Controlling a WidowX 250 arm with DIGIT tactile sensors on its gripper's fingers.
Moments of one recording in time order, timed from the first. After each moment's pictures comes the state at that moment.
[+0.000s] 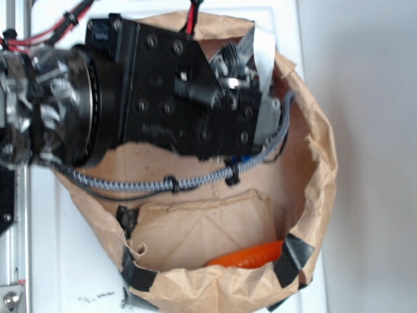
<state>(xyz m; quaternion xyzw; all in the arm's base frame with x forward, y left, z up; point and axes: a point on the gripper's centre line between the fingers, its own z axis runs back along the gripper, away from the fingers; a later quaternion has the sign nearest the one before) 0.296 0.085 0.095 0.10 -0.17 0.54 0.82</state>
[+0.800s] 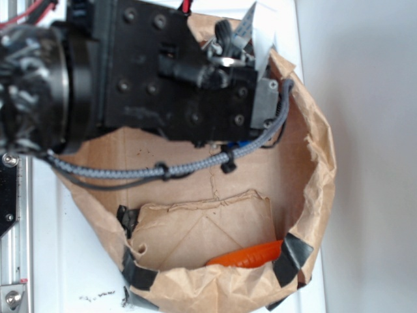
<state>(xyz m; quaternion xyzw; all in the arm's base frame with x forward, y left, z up) 0.290 0.090 0.108 0.11 -0.16 0.52 0.83</state>
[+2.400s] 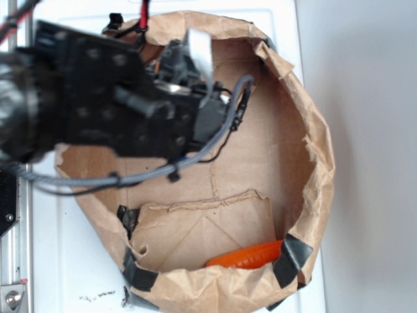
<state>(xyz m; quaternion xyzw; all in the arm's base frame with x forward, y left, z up) 0.268 0.106 0.080 0.13 -0.20 0.57 0.78</state>
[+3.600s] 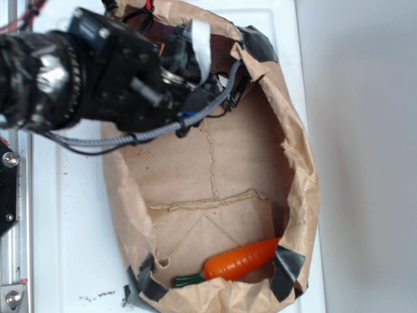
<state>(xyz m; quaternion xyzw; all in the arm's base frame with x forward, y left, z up) 0.271 0.141 0.056 0.15 -0.26 0.52 0.80</state>
